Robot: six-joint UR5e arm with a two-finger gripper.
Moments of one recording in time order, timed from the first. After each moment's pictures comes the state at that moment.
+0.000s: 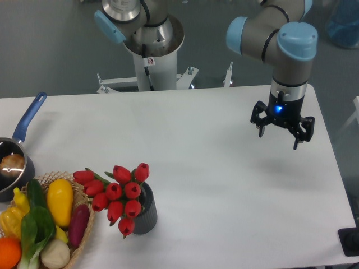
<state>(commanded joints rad) 2.81 -1.86 -1.73 -0.88 1.47 1.37</state>
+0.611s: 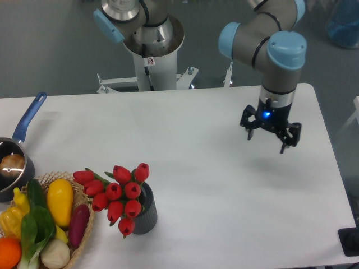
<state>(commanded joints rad) 2.73 -1.85 -1.83 -0.87 1.28 1.36</state>
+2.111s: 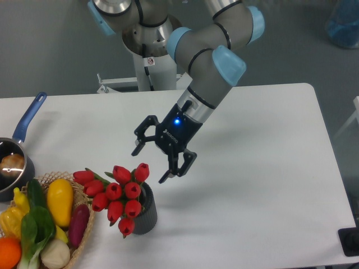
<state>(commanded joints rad) 2.52 -1.84 -1.83 -0.87 0.66 1.21</state>
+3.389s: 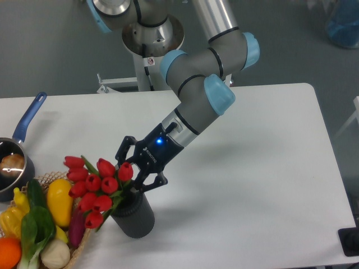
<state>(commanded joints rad) 2.48 -1.91 -1.75 -0.86 0.55 1.18</state>
